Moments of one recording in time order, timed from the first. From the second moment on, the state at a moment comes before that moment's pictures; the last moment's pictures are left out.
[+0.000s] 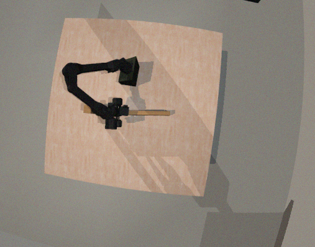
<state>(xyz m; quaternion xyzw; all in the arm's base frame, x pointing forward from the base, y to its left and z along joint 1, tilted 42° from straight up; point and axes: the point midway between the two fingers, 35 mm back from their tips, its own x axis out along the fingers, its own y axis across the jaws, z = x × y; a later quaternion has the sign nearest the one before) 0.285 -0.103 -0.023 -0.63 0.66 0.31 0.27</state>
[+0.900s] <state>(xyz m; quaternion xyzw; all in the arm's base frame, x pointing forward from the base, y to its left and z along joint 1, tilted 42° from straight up) 0.281 -0.116 -0.037 -0.63 0.66 0.31 0.27</state>
